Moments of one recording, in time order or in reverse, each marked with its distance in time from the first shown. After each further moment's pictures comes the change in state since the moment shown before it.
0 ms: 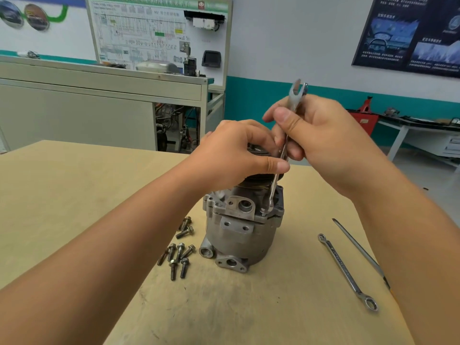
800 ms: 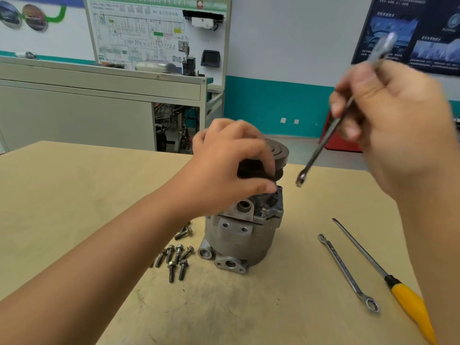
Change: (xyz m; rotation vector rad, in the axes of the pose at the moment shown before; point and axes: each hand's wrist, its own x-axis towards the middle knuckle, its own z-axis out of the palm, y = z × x) left_hand -0.022 -0.011 0.002 0.271 0.064 0.159; right_hand -0.011 0.005 -0.034 0.262 0.232 -0.161
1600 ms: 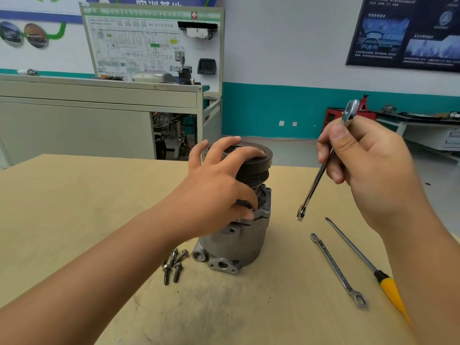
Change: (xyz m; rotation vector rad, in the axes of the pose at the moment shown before) left_hand -0.010 0.005 0.017 0.437 -0.148 0.117; right_hand -0.038 0.018 -0.017 -0.088 0.043 0.073
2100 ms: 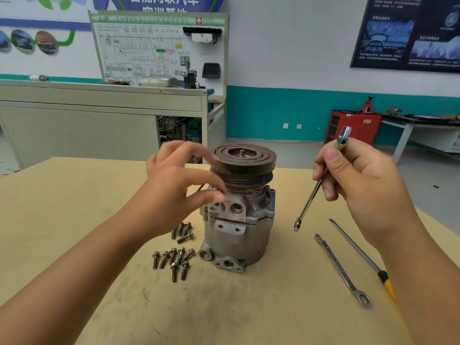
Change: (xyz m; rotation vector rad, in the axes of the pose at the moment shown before) left_hand -0.037 -0.027 -0.020 -0.265 0.191 -0.188; right_hand -0.016 0.004 0.005 0.029 -0.025 0.083
